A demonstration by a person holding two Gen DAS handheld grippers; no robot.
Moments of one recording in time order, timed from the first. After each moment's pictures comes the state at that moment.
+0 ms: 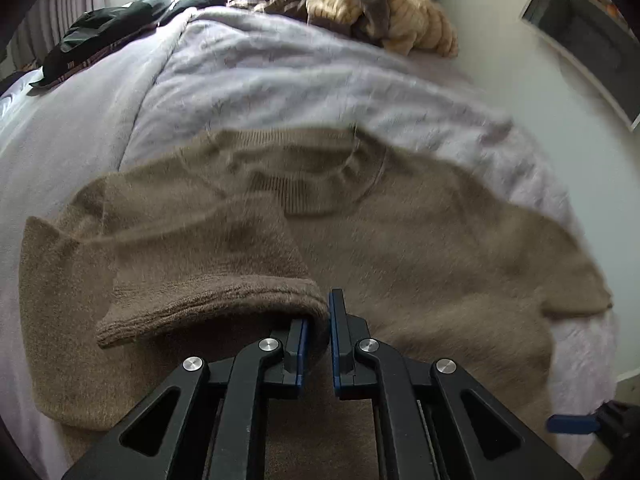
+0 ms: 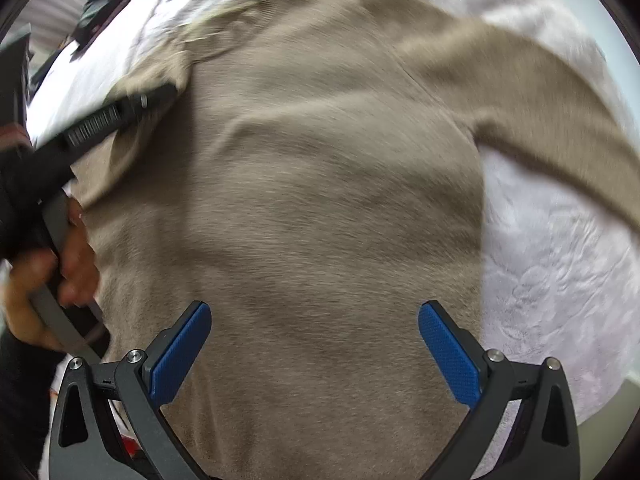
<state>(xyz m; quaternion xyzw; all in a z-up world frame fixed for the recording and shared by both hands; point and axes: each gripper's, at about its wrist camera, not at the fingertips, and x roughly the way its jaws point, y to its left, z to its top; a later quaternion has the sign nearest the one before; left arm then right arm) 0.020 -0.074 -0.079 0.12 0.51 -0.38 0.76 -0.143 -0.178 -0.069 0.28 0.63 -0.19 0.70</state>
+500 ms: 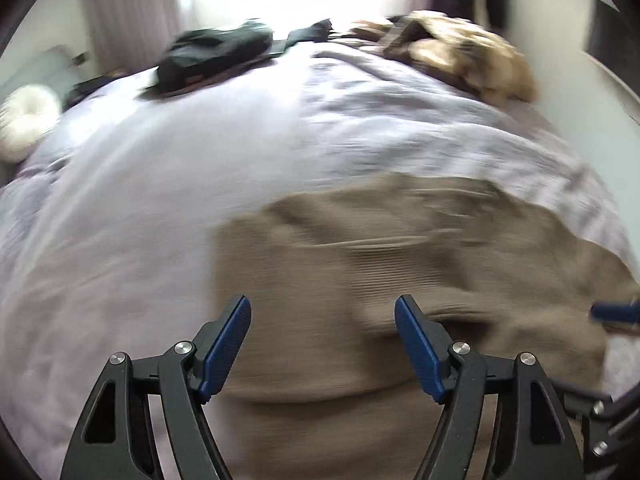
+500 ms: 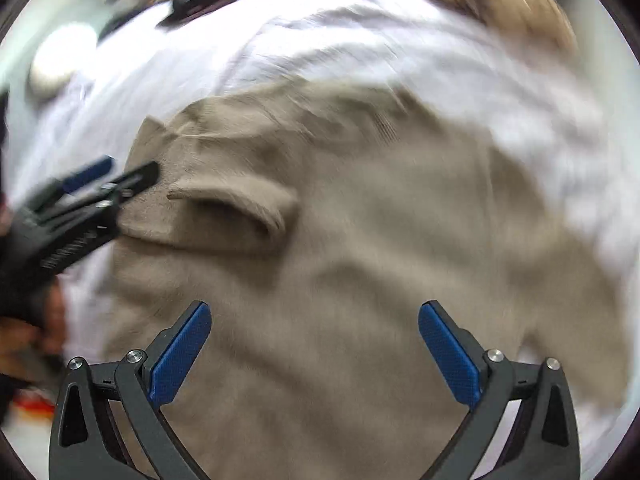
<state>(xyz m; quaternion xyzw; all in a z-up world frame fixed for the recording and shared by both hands) 0.058 0.065 -0.020 0.13 0.46 -0.23 0.85 -0.020 -0.120 -0.035 0.05 0.59 -0.09 0.80</state>
